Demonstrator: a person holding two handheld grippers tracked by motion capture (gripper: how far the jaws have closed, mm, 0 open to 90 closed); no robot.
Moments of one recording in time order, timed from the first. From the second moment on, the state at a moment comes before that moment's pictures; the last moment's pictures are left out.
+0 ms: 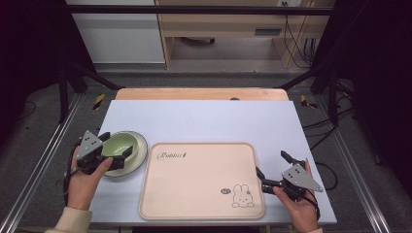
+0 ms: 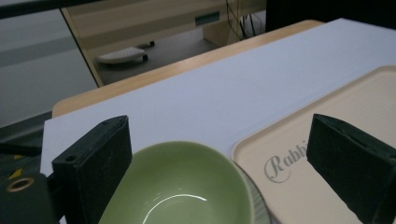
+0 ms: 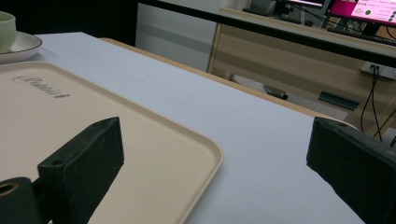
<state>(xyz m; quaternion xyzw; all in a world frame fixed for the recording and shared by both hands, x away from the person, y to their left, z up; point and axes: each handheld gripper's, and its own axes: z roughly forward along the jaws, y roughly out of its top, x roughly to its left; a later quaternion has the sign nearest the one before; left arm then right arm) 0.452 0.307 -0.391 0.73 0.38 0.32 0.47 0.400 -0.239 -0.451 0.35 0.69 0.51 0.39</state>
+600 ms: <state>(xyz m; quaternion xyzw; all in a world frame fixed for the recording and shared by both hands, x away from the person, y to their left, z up) 0.507 0.346 -0.381 0.75 0.45 0.29 0.38 0.400 -0.238 -0.451 0.34 0.69 0.51 0.39</state>
